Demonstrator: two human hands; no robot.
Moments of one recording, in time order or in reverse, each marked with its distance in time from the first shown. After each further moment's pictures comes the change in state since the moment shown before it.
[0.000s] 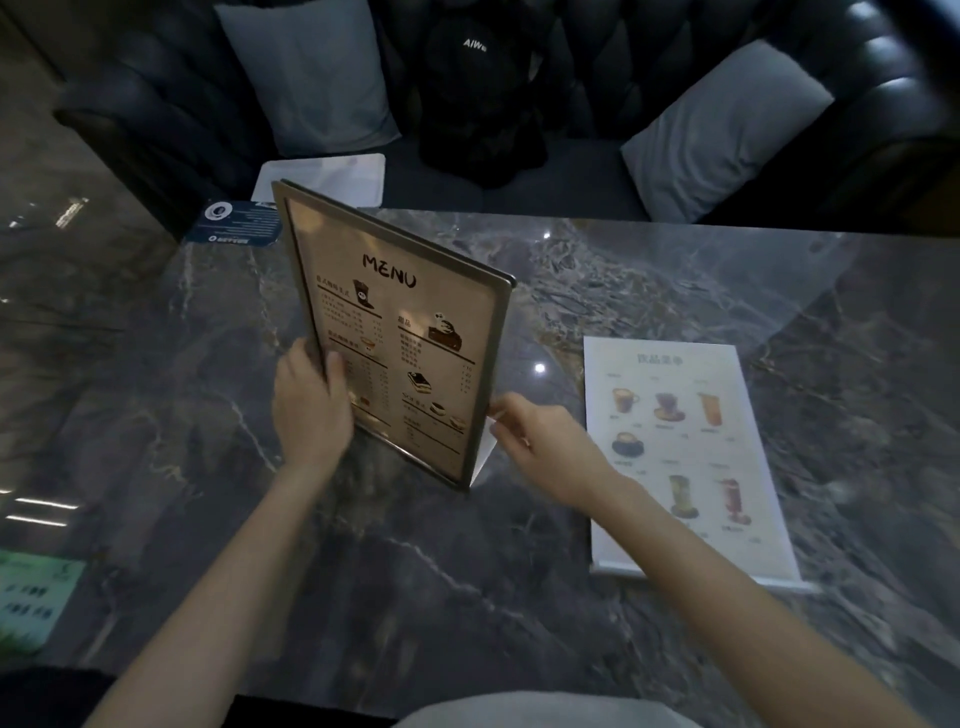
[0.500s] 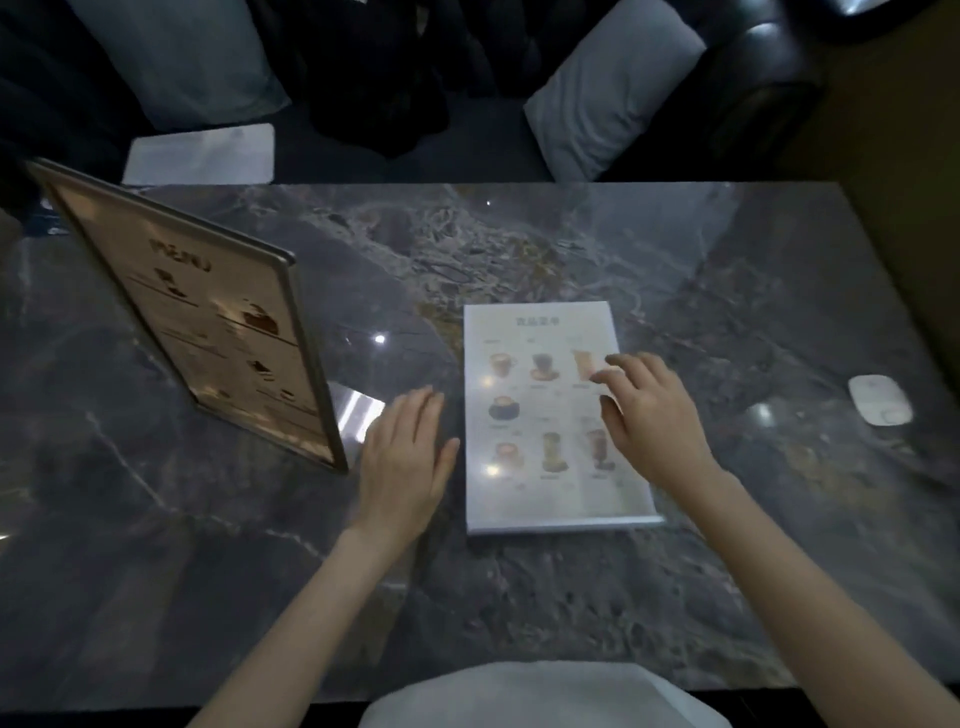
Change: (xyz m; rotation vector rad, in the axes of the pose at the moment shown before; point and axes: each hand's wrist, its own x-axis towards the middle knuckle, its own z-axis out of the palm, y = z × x) left_hand -0.155 0.091 0.094 0.291 -0.290 0.693; right_hand -0.115 0.154 -0.105 -0.595 0.279 0.168
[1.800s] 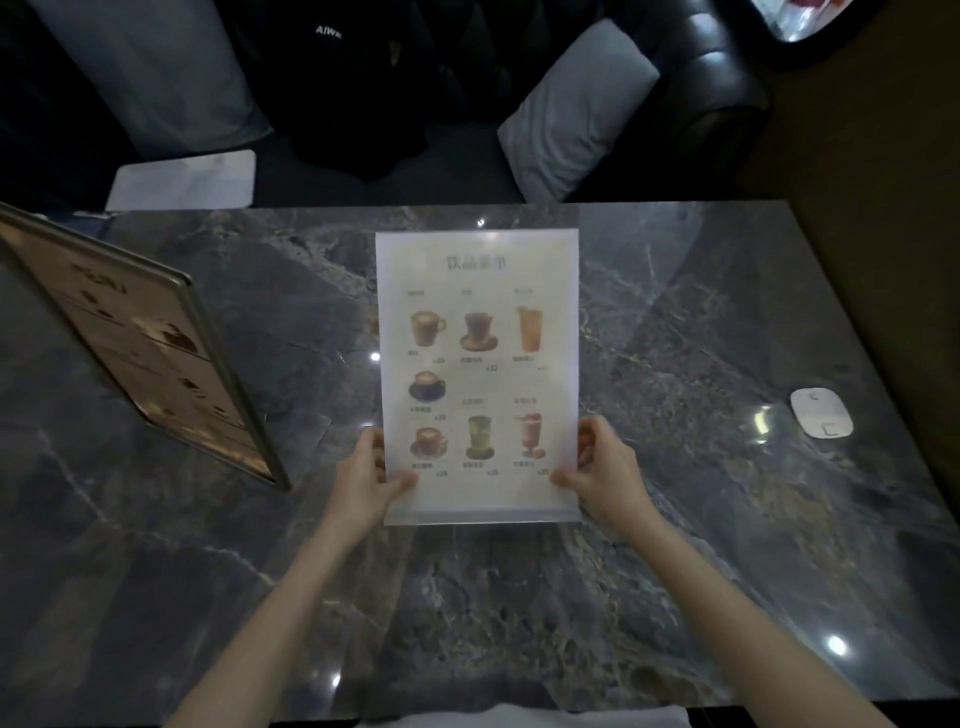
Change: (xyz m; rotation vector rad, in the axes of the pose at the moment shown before) left_hand 0.013 0.031 0.015 -0.701 -0.300 -0.607; right_hand -0.034 0.035 0.025 0.841 -0.214 0.503
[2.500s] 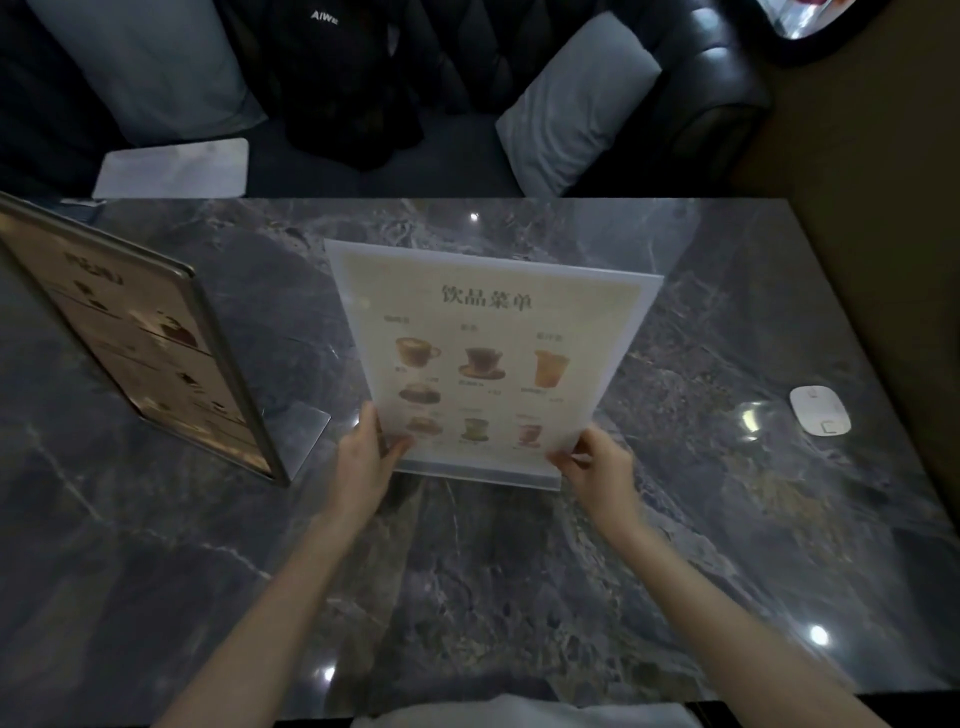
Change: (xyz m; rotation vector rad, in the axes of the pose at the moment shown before) left_hand 0.027 -0.015 0.003 0.163 0.209 0.265; right_hand 0.000 0.010 0.025 0.004 0.215 -0.227
